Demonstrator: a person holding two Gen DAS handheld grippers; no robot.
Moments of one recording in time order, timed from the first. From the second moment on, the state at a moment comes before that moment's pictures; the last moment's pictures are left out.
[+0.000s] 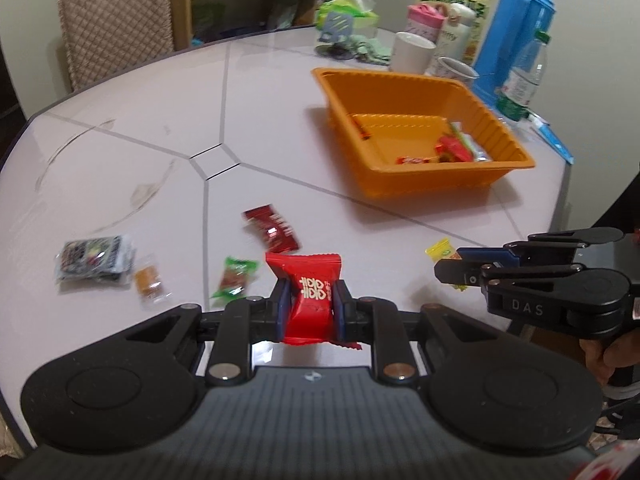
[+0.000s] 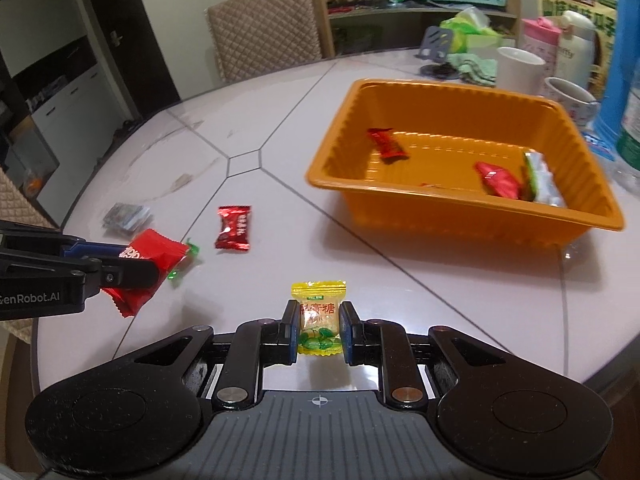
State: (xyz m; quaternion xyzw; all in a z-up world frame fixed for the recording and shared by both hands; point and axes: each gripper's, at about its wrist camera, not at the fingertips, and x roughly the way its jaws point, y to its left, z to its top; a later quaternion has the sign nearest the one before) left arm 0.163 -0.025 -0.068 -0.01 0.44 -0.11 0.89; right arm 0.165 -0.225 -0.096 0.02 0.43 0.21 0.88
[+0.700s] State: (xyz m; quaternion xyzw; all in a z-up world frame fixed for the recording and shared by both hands) left arm 0.211 -0.112 -0.032 0.01 0.39 -0.18 0.90; right arm 0.182 -0.306 -0.062 0.05 0.39 0.16 0.90
